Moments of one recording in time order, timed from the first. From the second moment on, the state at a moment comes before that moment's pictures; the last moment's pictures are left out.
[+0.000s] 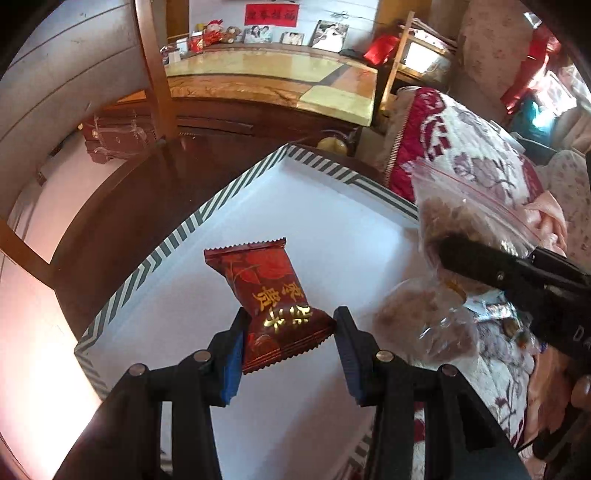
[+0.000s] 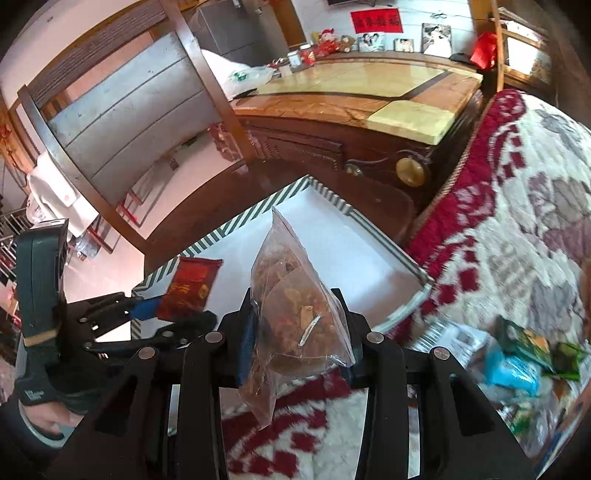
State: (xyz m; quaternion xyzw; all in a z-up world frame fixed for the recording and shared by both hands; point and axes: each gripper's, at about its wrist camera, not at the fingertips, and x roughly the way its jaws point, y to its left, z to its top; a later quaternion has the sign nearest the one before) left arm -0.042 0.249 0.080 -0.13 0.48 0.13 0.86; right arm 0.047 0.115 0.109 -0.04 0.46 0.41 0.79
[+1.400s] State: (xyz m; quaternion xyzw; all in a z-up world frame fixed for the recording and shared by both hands) left arm -0.051 0.269 0.058 -0.18 0.51 0.17 0.83; right arm 0.078 0.088 0.050 -0.14 0.51 0.27 0.80
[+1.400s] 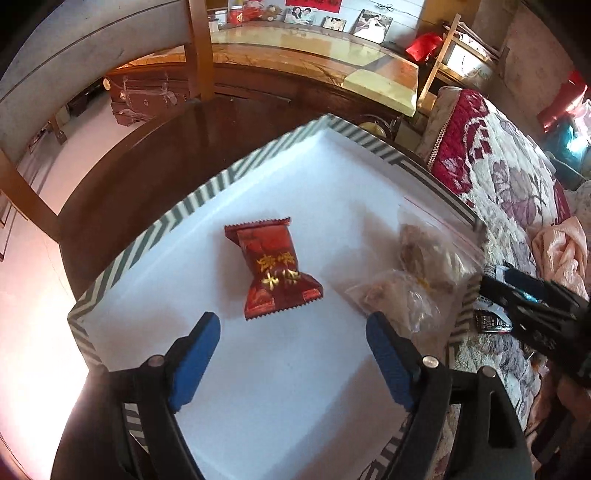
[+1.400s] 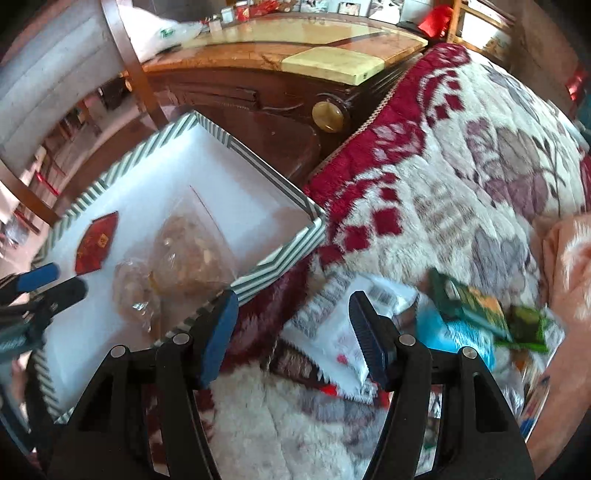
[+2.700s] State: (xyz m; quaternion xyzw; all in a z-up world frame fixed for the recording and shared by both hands) left arm -0.028 0.097 0.095 -0.10 0.50 0.04 0.86; right arm -0.001 -0.117 0.055 0.00 0.49 0.23 0.84
